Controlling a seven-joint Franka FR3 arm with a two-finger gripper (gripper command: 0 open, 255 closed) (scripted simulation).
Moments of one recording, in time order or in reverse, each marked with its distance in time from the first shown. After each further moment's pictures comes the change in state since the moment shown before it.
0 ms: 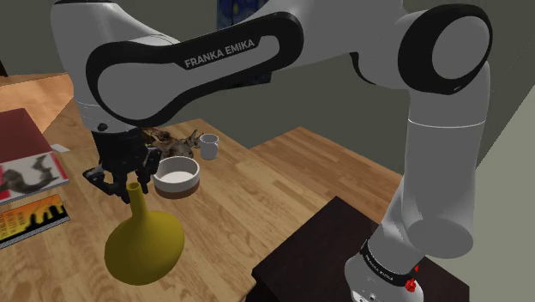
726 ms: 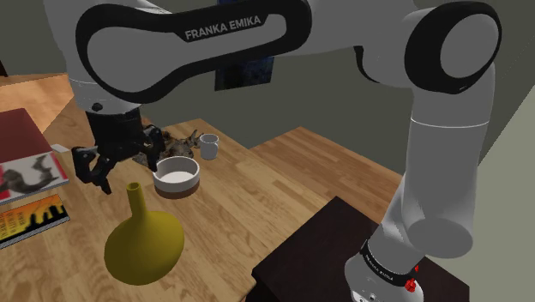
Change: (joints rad) arm -0.002 -0.022 0.006 0.056 0.015 -0.075 -0.011
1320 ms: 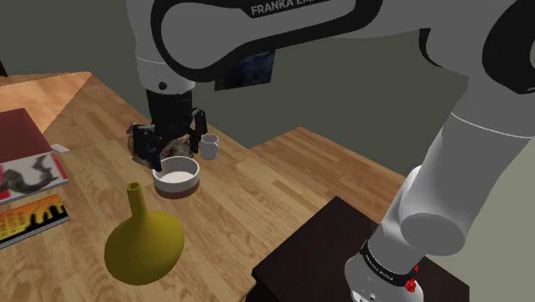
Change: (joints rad) arm -0.118 -0.307 -0.024 -0.277 0.143 0.029 -0.157
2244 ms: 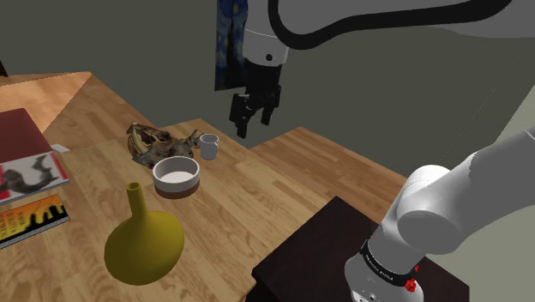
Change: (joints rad) arm -0.063 -0.503 -0.216 -0.351 0.129 -0.091 -0.327
